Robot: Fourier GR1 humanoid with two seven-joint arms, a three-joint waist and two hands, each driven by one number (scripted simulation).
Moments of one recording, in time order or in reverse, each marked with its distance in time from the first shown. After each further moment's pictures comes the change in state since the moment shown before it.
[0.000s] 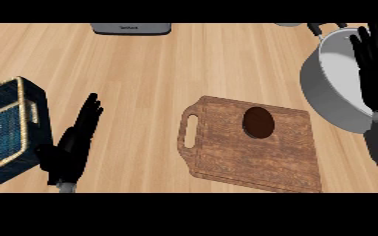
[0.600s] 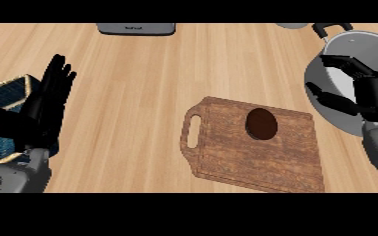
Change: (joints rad) left arm -0.172 0.057 0.175 -0.028 0.057 -0.019 0.091; right arm -0.020 -0.045 0.072 0.368 0.278 0.126 -0.443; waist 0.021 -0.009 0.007
